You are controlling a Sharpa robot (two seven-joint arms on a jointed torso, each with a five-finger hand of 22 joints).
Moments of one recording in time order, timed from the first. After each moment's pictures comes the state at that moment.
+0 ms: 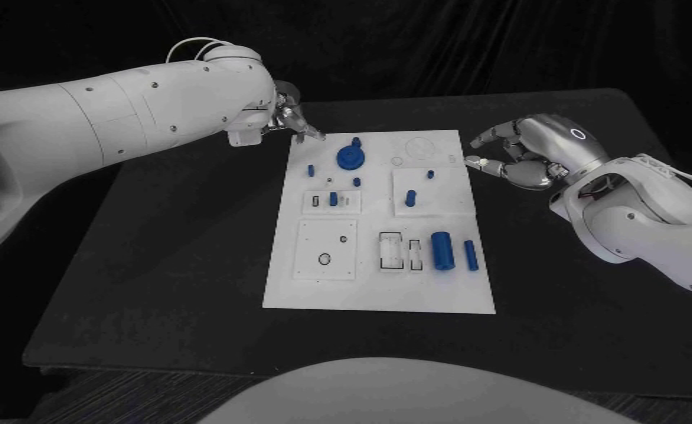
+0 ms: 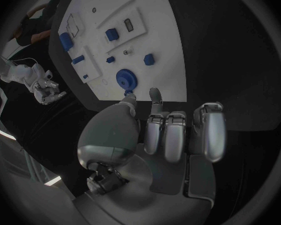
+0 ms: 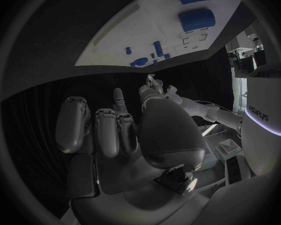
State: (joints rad) left arm 1.45 -0.64 -0.21 1.10 -1.08 0.23 -0.46; left_hand 1.01 0.03 0.02 0.27 0.06 0.98 0.03 0.38 1.19 1.47 -0.04 1.57 1.31 1.47 -0.08 1.57 1.31 0.04 1.44 0.04 1.42 1.31; right arm 1.27 -0.94 -0.21 1.57 -1.53 -0.62 0.00; right_hand 1.22 -0.01 0.07 0.29 0.26 0.91 0.11 0.17 0.18 1.47 0.01 1.57 1.31 1.47 -0.06 1.47 1.31 0.07 1.46 0.05 1.25 1.31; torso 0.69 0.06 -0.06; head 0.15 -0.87
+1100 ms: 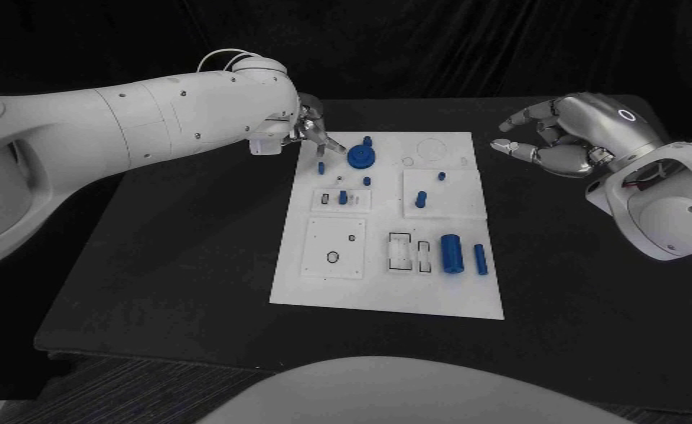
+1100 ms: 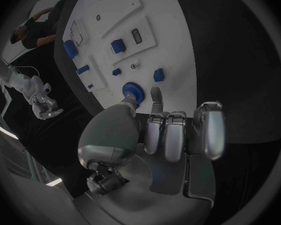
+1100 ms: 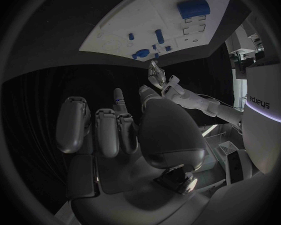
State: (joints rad) left arm 1.42 -0.64 -0.21 1.14 -1.08 0.25 -0.45; left_hand 1.01 0.05 0.00 0.29 0.06 0.99 0.04 0.31 1.13 1.47 -0.03 1.57 1.31 1.46 -0.07 1.57 1.31 0.04 1.43 0.05 1.41 1.31; right arm 1.36 -1.01 -0.21 1.65 -1.53 -0.57 -0.03; right_hand 1.22 -0.01 0.07 0.29 0.27 0.91 0.11 0.17 0.18 1.47 0.01 1.57 1.31 1.47 -0.06 1.47 1.31 0.07 1.46 0.05 1.25 1.31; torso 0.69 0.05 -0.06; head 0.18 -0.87
